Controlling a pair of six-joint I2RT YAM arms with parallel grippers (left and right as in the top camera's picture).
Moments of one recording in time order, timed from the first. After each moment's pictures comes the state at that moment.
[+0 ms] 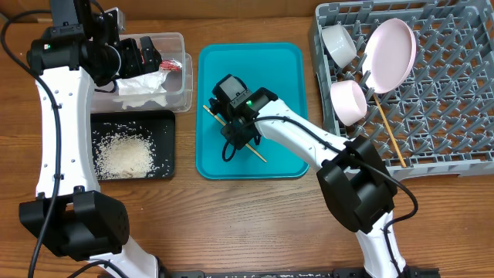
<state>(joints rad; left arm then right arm) 0.16 1.84 1.90 -1.10 0.31 -0.11 0.72 2.20 1.74 -0.84 -0.02 -0.09</state>
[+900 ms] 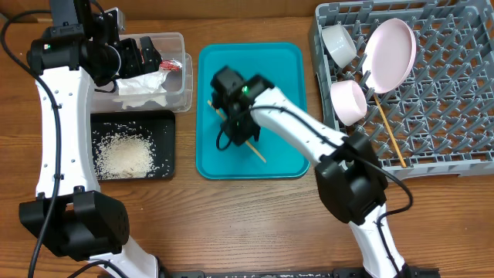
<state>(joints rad) 0.16 1.84 1.90 -1.10 0.31 -0.11 0.69 2.26 1.98 -1.12 -0.06 0.00</state>
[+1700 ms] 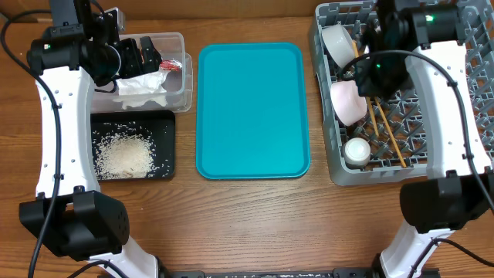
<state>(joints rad) 0.16 1.84 1.90 -1.10 0.31 -0.11 0.08 1.96 2.13 -1.64 -0.01 0.02</state>
